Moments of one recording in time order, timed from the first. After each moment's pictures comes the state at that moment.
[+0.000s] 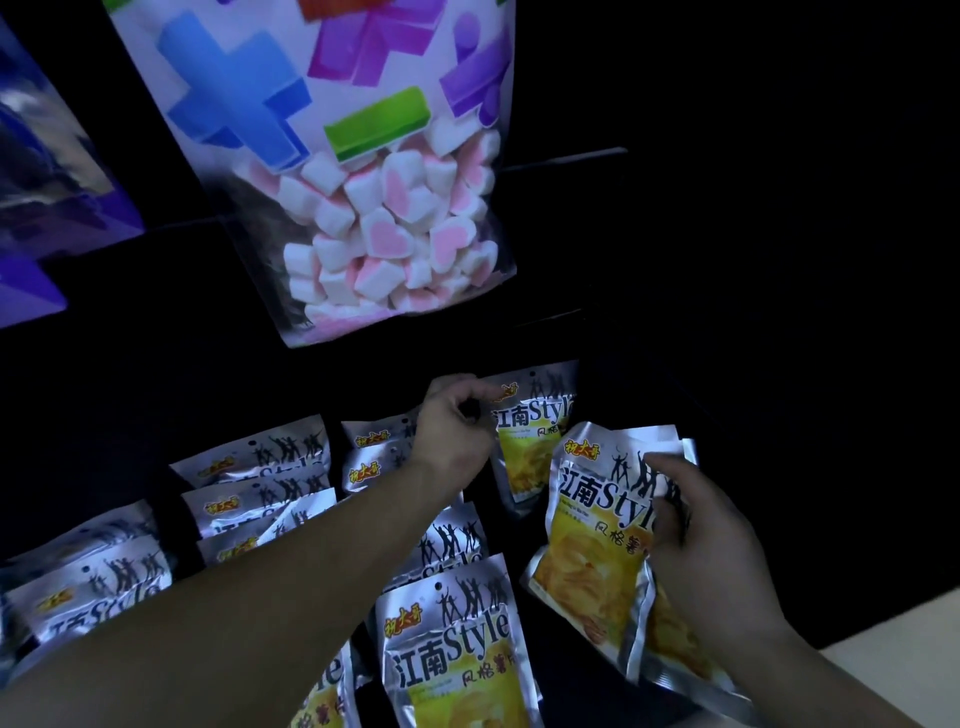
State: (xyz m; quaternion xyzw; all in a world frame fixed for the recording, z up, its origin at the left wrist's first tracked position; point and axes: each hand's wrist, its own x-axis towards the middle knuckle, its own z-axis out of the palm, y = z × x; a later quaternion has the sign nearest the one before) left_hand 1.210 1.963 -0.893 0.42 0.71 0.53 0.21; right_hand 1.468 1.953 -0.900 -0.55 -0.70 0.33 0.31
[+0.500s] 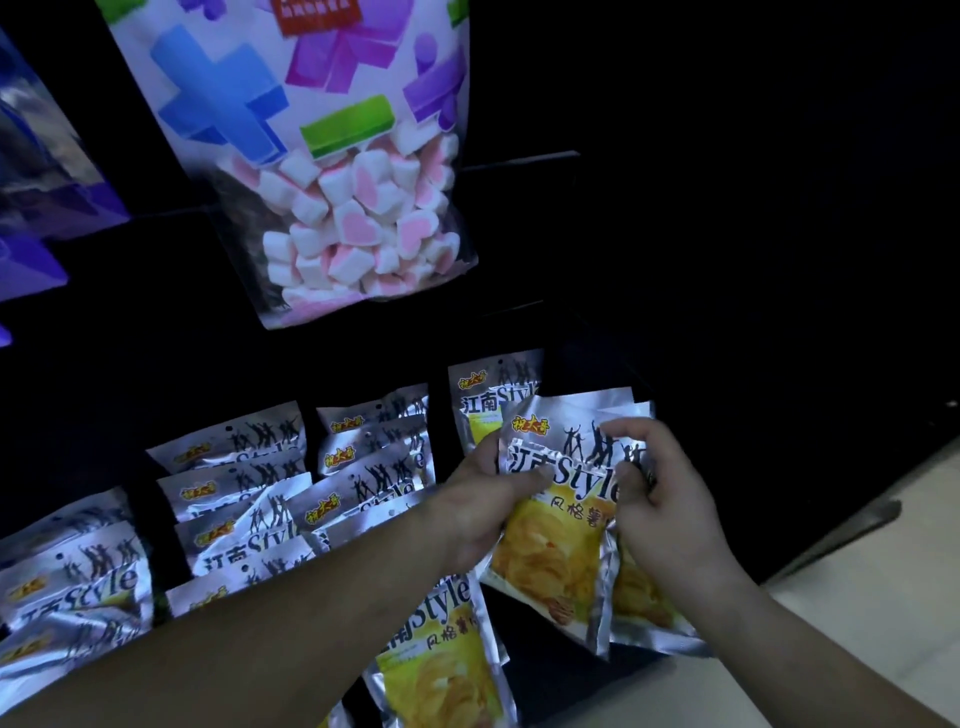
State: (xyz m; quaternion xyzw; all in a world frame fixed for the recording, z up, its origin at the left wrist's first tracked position) left_hand 1.280 1.919 -0.904 0.26 0.54 0.48 0.64; right_hand 1.475 1.934 -0.859 -0.46 -0.68 0.43 0.38
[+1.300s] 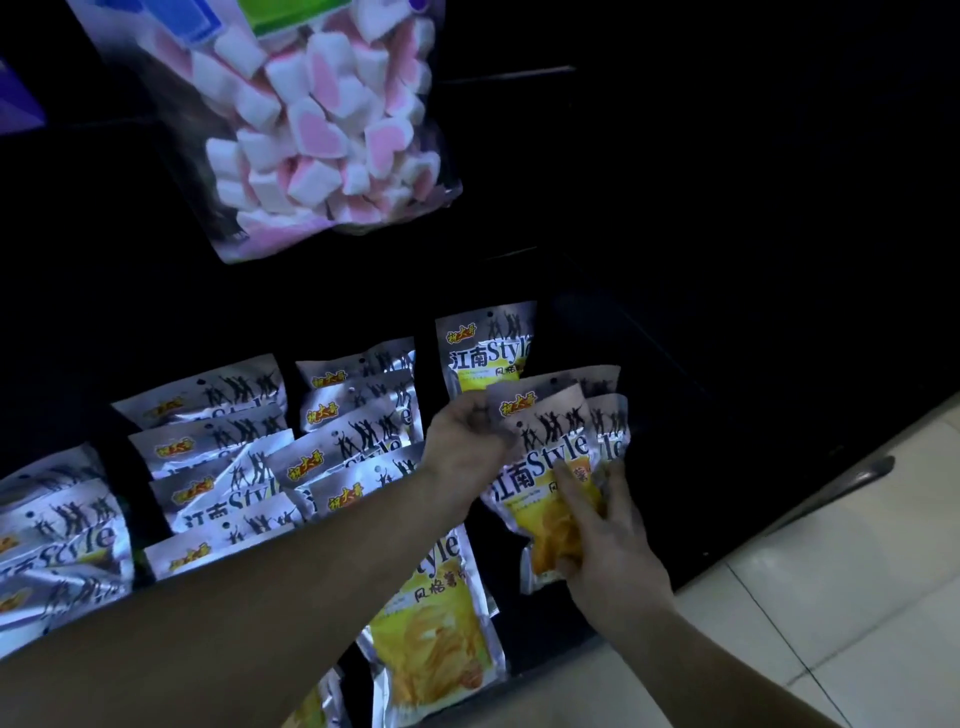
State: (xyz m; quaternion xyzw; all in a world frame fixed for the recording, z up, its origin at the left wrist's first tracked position) left_hand 1.289 1.920 -0.909 0.29 0.68 0.51 0.45; right_hand 1.474 1.898 -0.953 -0.57 -0.78 0.24 0.05
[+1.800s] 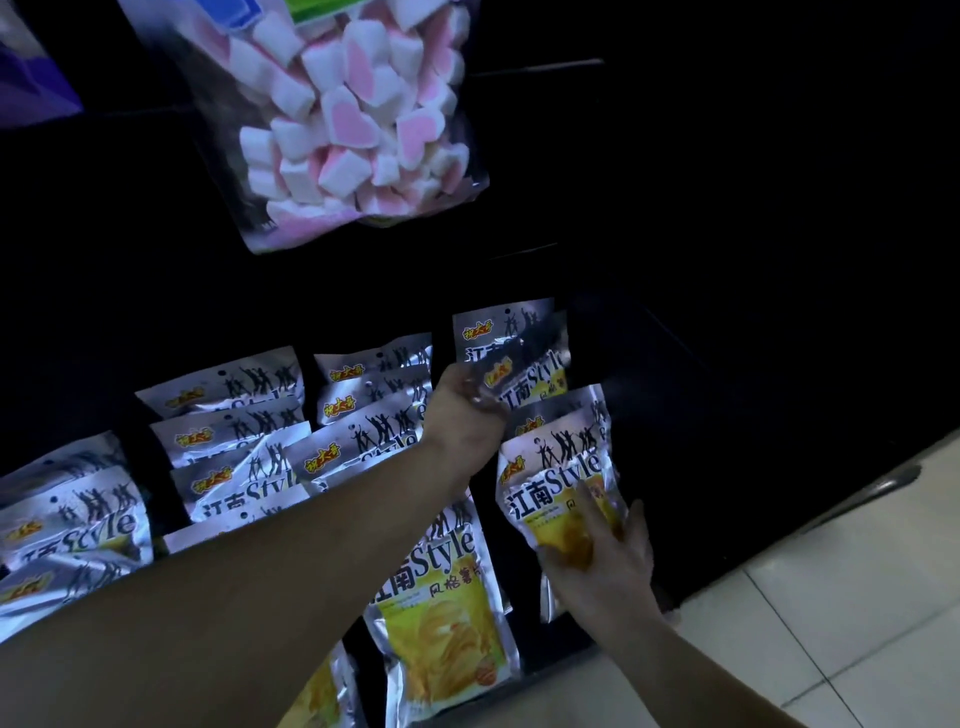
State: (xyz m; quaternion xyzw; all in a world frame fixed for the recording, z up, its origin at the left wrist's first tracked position) left_hand 1.257 1.933 -0.916 0.34 0.73 0.48 0.34; right_hand 1.459 1.887 -0.987 -0.62 -0.67 0.40 0.13
